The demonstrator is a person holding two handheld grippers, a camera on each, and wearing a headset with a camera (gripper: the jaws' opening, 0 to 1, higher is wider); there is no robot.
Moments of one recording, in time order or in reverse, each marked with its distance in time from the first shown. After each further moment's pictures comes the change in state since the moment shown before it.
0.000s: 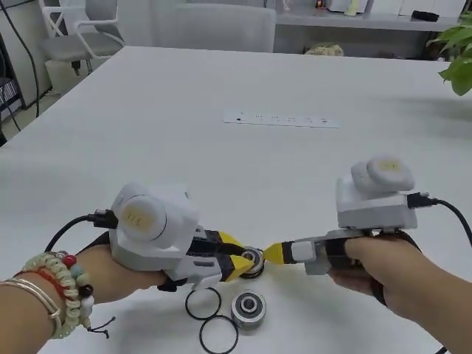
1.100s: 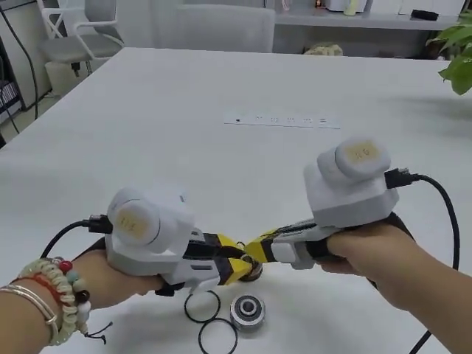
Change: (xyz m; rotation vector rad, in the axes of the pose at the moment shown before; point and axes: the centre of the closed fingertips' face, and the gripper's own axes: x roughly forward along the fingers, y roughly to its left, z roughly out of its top) left arm 0.001 0.000 0.000 -0.012 -0.013 -0.007; right arm 0.002 0.033 0.014 -0.308 0.041 0.017
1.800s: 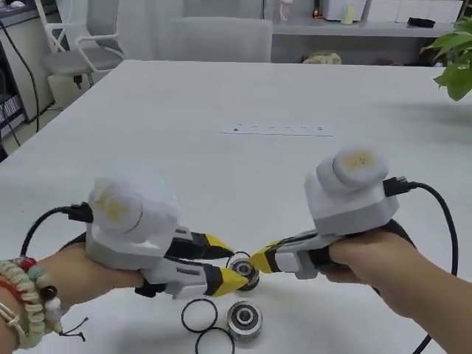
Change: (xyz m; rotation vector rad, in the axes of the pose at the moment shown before) left arm -0.038 -0.001 0.020 0.016 0.070 -0.041; right arm -0.007 -0.010 -0.002 0.024 0.004 -0.016
